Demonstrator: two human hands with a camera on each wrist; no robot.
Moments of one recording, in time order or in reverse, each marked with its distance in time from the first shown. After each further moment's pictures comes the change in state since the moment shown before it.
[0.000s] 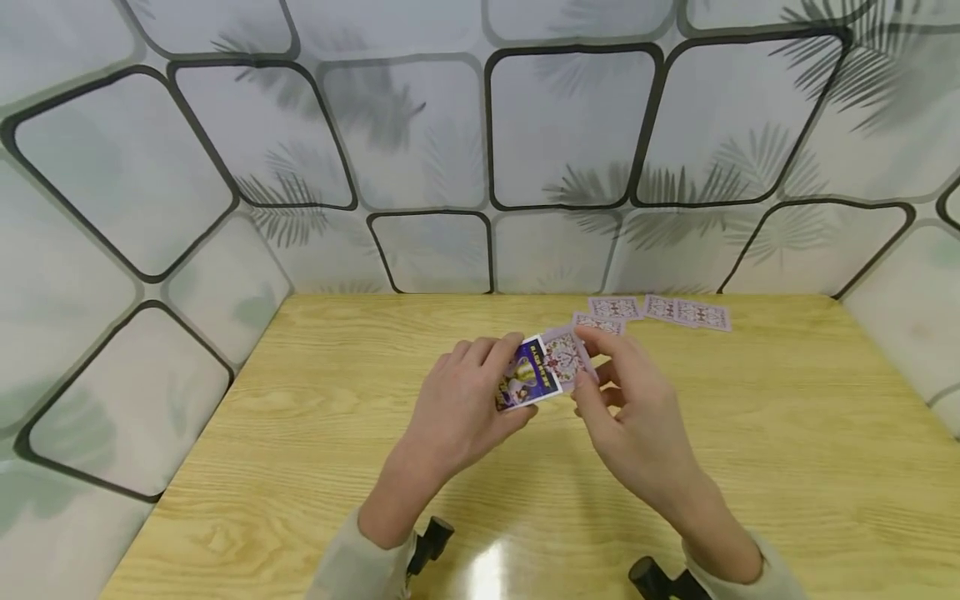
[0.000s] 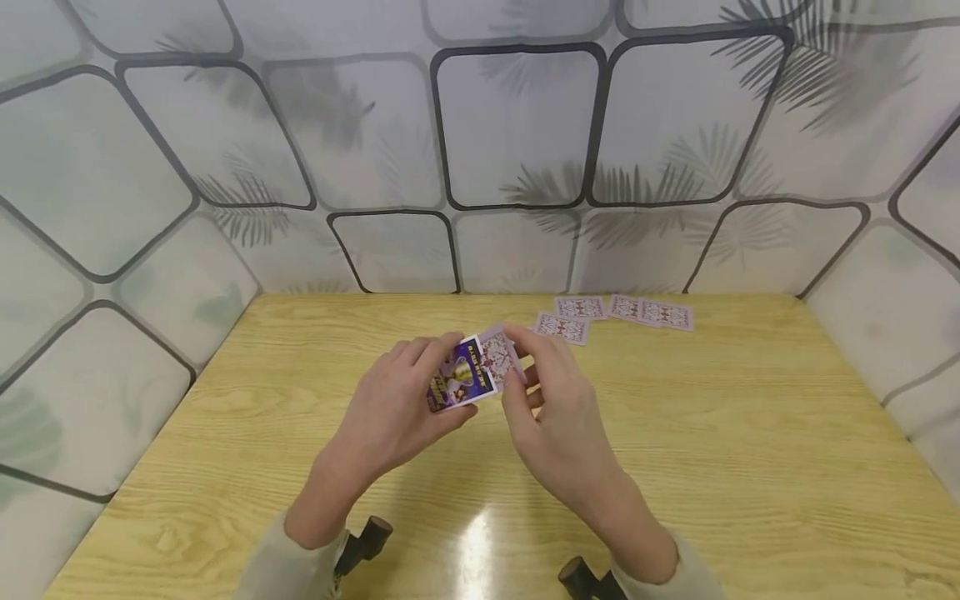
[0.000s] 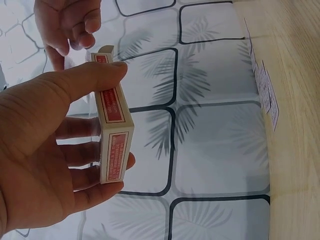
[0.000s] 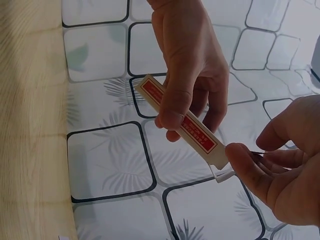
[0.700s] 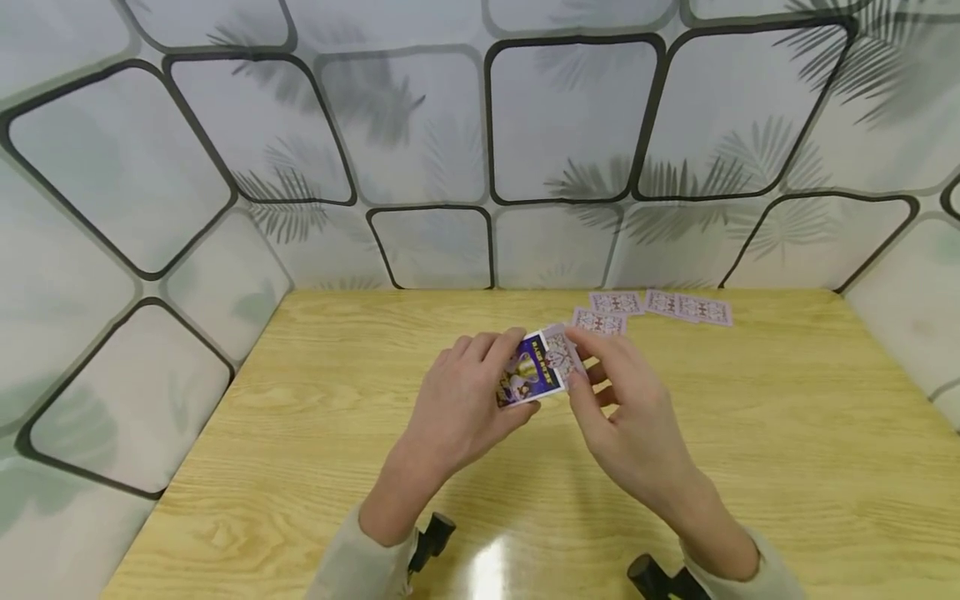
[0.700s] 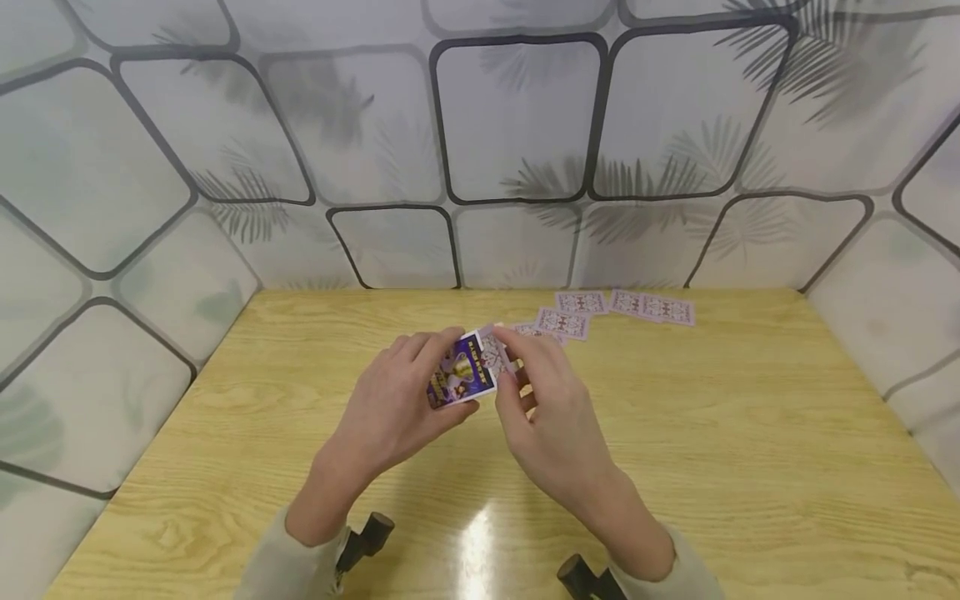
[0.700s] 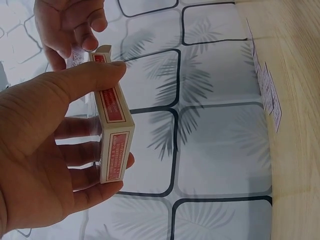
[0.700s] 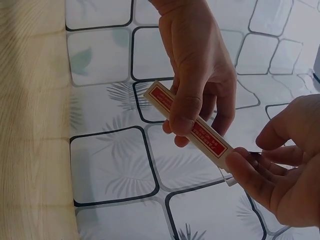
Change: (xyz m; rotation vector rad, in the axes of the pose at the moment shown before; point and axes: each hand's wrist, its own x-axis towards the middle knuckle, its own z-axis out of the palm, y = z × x) left_hand -0.001 0.002 -0.001 -0.011 0.006 0.005; right_hand -0.001 0.000 0.005 -0.059 0.004 -0.050
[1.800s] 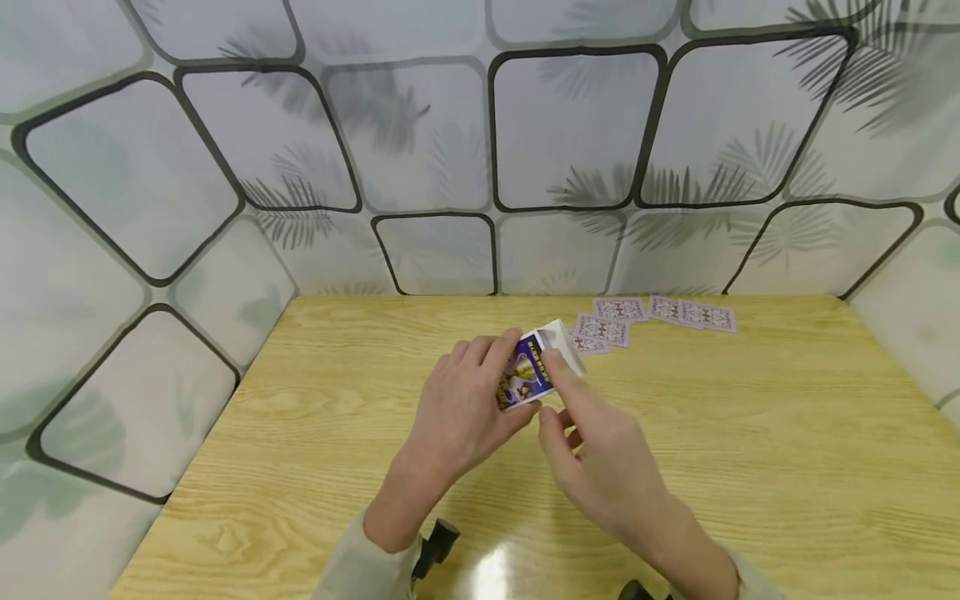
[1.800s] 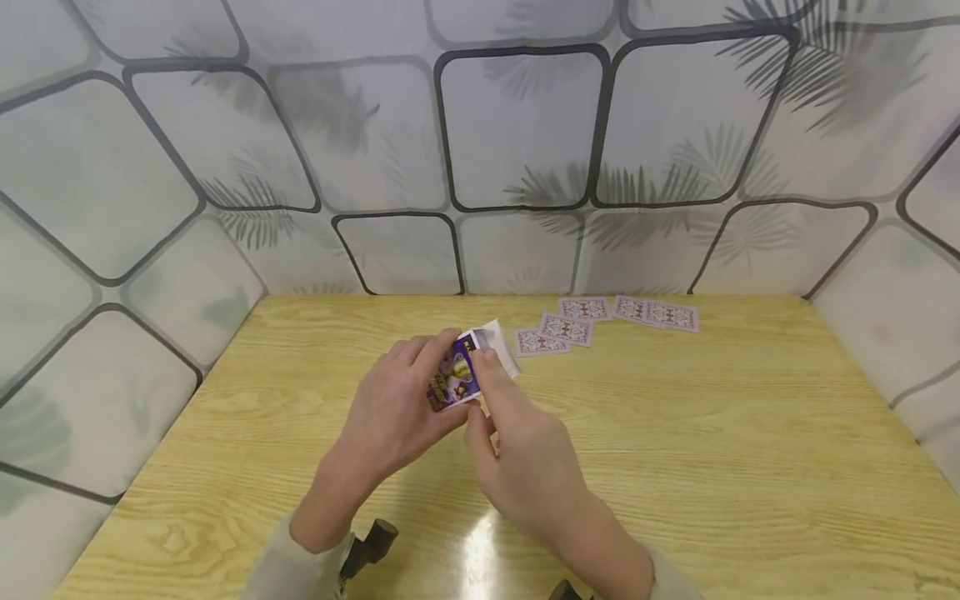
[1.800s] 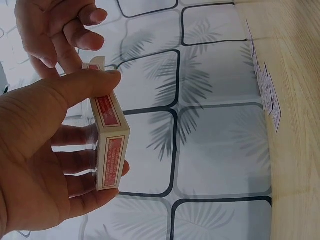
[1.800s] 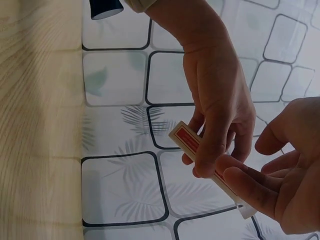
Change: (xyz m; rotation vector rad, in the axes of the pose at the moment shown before) left_hand 0.001 0.000 0.000 0.018 0.077 -0.016; right_hand -0.015 -0.014 0.018 -0.048 -0.056 -0.065
